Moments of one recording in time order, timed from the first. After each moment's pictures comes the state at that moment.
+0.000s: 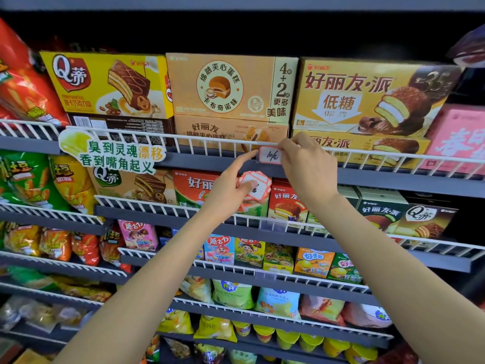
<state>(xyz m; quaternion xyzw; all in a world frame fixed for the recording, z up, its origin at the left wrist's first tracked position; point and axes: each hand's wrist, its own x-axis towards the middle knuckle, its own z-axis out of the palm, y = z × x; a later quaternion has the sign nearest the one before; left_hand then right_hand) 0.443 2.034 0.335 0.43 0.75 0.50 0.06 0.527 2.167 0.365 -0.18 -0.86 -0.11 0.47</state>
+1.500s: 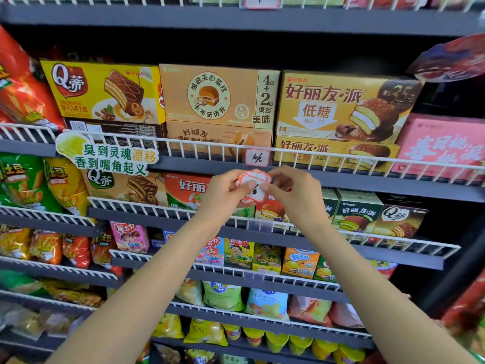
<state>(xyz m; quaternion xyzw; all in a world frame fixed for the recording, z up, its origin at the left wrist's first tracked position) 0.487 2.027 0.345 0.37 0.68 0.62 0.11 0.584 2.140 0.356 -0.15 -0.87 0.30 0.37</state>
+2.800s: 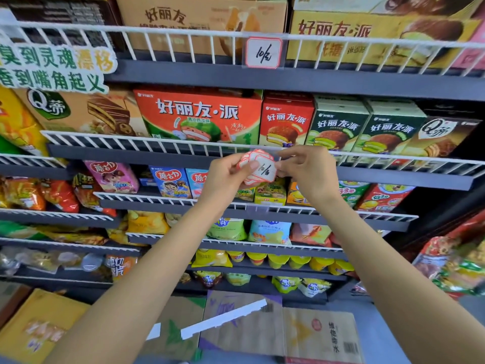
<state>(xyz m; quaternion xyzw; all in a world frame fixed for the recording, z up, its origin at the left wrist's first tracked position) 0.477 2.035 0.230 0.32 0.67 0.63 0.23 0.580 2.157 0.247 -0.30 -0.81 0.41 0.28</state>
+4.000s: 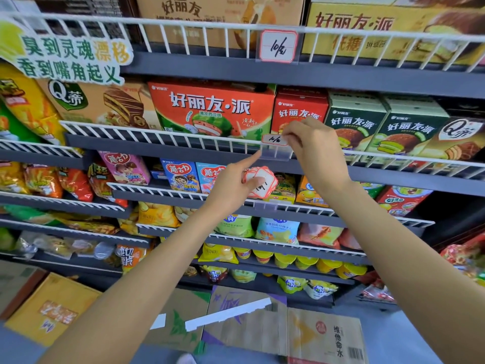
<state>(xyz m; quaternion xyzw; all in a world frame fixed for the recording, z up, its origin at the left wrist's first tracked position) 0.471 2.029 0.213 0.40 0.81 0.42 0.11 0.555 2.174 0.252 -0.12 -0.91 0.11 0.38</state>
